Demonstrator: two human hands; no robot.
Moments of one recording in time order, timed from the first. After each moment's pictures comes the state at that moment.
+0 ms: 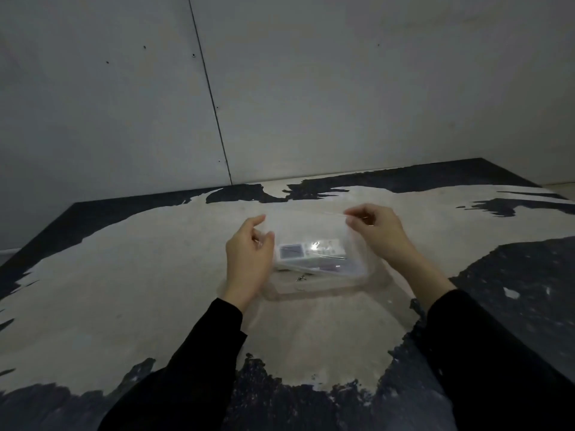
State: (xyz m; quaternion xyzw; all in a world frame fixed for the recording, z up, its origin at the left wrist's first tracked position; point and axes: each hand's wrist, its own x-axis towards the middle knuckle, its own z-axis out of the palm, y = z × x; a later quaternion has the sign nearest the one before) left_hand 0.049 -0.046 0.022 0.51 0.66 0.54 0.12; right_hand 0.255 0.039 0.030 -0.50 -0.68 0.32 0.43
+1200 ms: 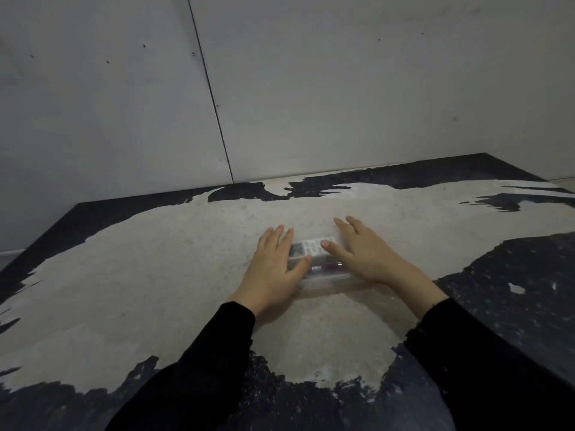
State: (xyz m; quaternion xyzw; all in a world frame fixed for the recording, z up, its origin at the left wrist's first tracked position) left_hand 0.061 -0.050 0.003 0.70 0.68 0.19 0.09; right_hand 0.242 0.013 0.014 -0.51 -0.83 0.18 0.14
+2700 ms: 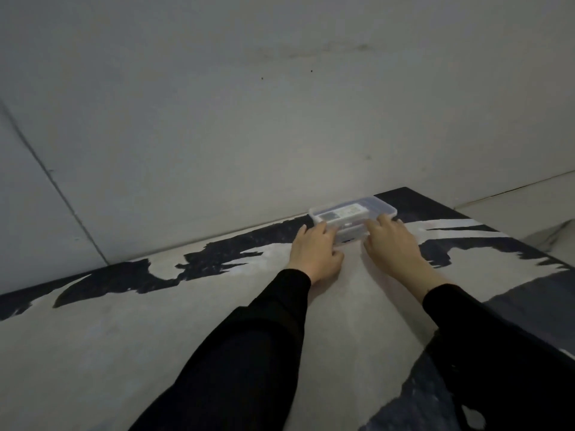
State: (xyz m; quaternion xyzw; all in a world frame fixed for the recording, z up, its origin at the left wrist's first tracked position) left_hand 0.264 0.229 0.011 0.83 0.54 0.16 0.01; right_hand 0.424 0.228 0.006 -0.67 -0.71 -0.08 0.19
